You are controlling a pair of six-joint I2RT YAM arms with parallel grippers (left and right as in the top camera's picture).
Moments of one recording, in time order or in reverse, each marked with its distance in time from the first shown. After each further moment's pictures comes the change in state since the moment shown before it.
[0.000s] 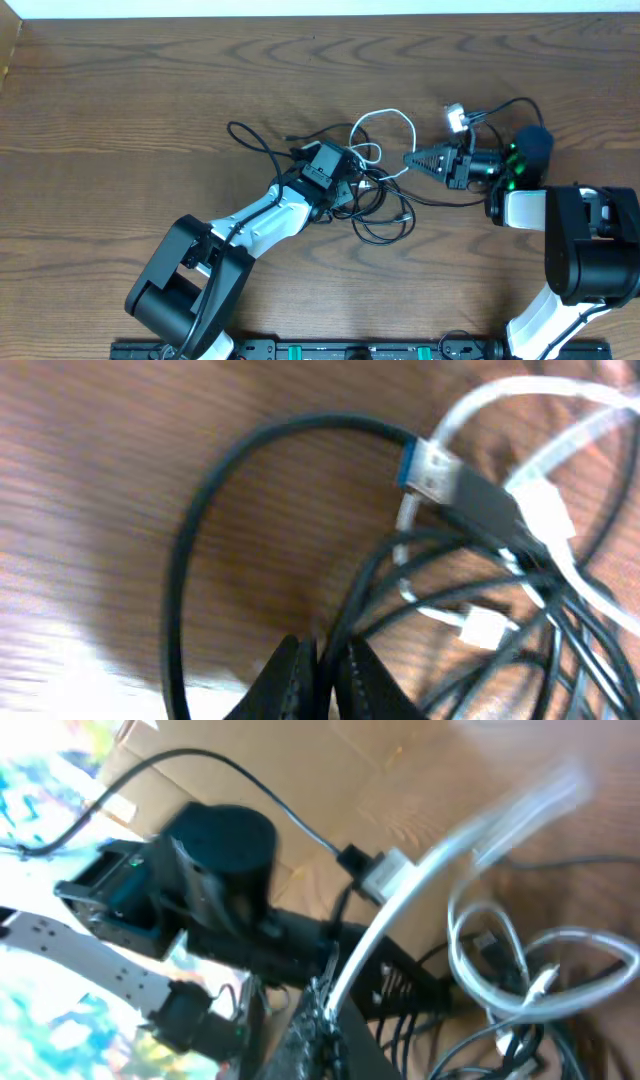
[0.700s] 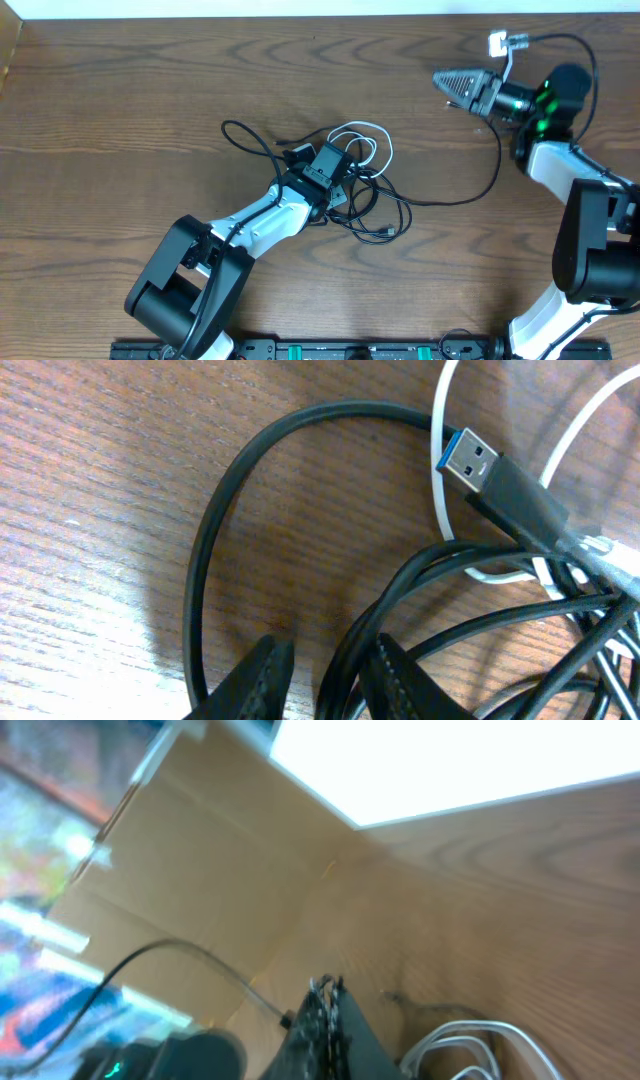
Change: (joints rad) left arm 0.000 0.000 0.000 -0.055 -0.076 -0.014; right arm -0.079 0.000 0.405 -0.473 0.201 -0.026
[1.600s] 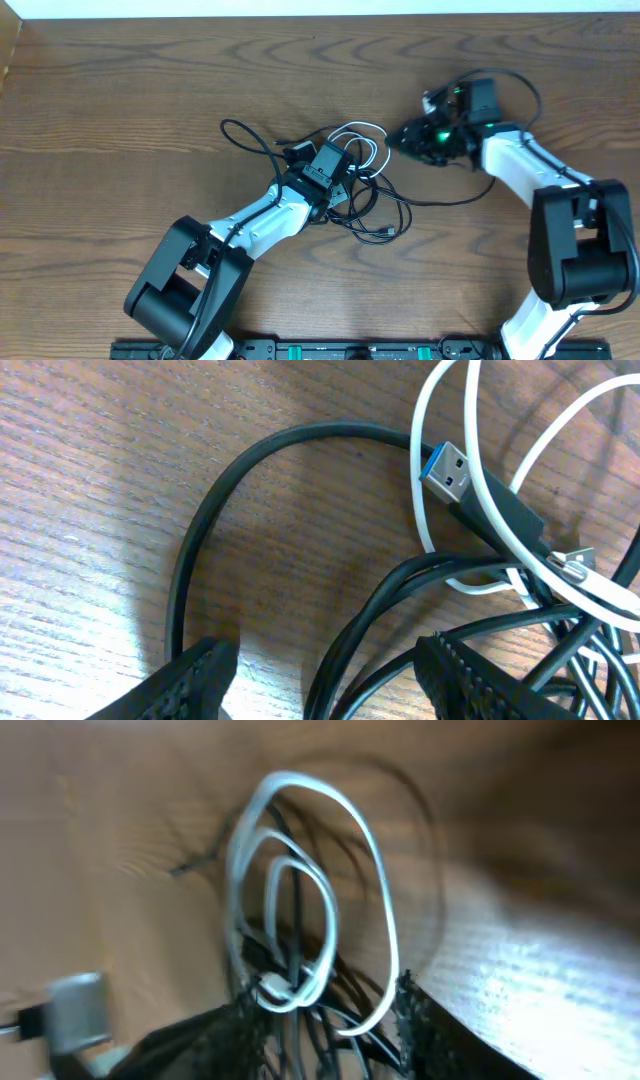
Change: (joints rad) left arm 0.000 -0.004 0.003 0.012 -0.010 0.000; right arm 0.265 0.000 0.072 -1.178 0.592 -0.381
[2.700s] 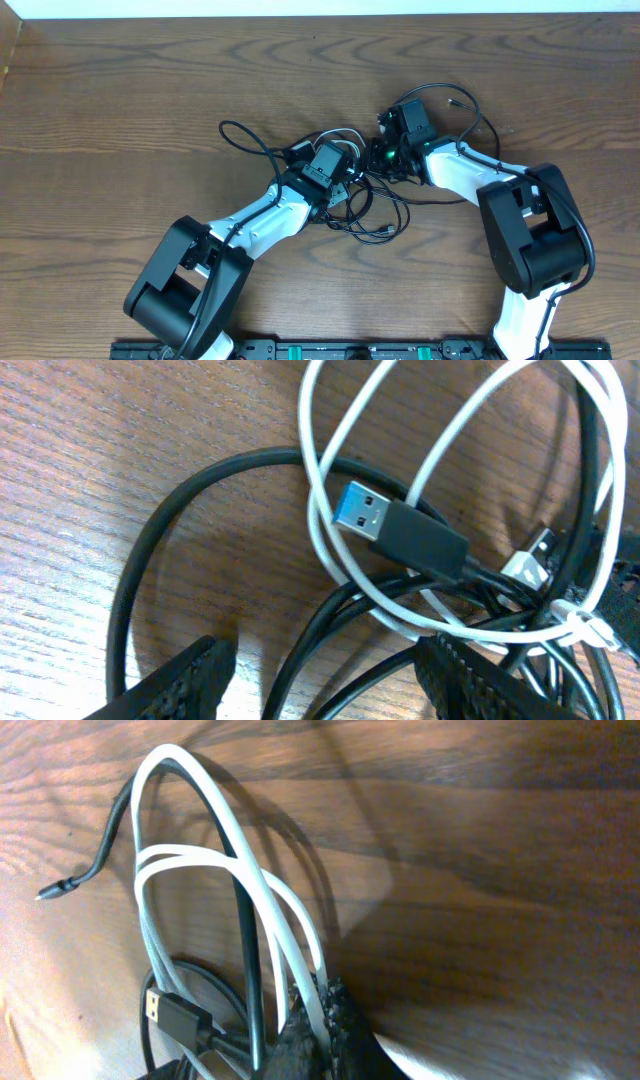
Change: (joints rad) left arm 0.000 0.000 0.000 0.006 0.012 -0.026; right arm 0.230 0.121 -0.004 0.142 0.217 0.116
